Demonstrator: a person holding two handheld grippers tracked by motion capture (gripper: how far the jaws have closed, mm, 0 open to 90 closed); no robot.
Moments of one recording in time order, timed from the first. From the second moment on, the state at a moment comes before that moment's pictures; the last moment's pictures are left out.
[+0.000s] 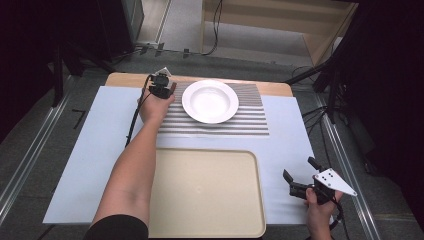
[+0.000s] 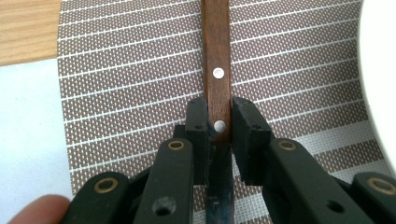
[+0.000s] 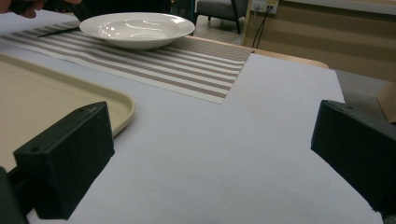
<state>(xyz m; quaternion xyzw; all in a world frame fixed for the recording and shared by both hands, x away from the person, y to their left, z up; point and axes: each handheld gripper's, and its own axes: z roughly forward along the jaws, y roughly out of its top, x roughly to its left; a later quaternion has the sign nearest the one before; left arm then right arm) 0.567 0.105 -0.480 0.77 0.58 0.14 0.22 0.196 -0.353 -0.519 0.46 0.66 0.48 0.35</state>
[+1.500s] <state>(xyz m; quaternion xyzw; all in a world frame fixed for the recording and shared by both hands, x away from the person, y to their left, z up) 0.499 0.135 -0.423 0.78 0.53 0.12 0.31 0.197 -0.353 -0.519 0.46 0.66 0.48 0.35</state>
